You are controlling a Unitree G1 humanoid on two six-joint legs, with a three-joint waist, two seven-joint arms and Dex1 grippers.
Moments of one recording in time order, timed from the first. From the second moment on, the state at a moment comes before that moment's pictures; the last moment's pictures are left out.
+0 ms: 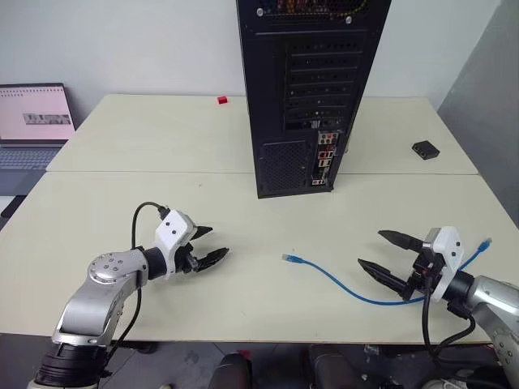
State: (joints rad) left arm -0.09 0.68 0.06 -0.20 -0.31 0.45 -0.84; right arm 0.16 -0.66 -0.22 -0.45 0.50 0.36 0.83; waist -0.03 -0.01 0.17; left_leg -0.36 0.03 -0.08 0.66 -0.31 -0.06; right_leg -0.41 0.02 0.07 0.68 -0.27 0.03
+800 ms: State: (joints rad) left arm -0.07 0.67 0.03 -0.23 -0.31 0.42 -0.87; right arm 0.13 -0.66 -0.17 -0.44 0.49 0.34 0.83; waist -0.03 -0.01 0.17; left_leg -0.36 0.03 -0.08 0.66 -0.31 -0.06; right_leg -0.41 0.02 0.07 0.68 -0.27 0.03
